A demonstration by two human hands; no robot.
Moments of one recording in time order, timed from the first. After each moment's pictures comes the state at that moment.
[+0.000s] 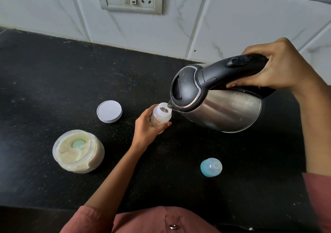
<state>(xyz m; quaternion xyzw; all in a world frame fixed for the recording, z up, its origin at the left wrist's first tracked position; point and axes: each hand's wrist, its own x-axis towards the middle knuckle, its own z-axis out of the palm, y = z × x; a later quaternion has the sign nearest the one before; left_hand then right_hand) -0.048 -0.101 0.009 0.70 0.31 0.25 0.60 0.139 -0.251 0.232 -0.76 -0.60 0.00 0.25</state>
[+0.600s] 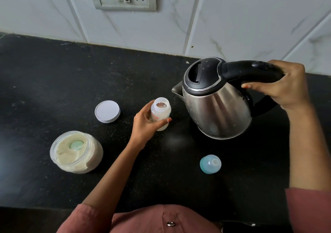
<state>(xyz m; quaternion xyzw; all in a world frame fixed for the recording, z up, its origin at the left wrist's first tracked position) -0.044 -0.103 0.021 0.67 0.29 0.24 0.64 0.168 -0.302 0.171 -0.76 -0.45 -0.02 0.46</state>
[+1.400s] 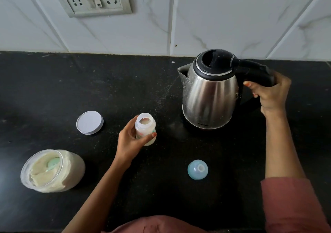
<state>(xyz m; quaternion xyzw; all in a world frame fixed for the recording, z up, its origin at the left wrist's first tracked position) -0.045 -0.121 0.009 0.69 0.30 0.22 0.62 0.231 -0.335 0.102 -0.68 -0.30 -0.03 0.67</state>
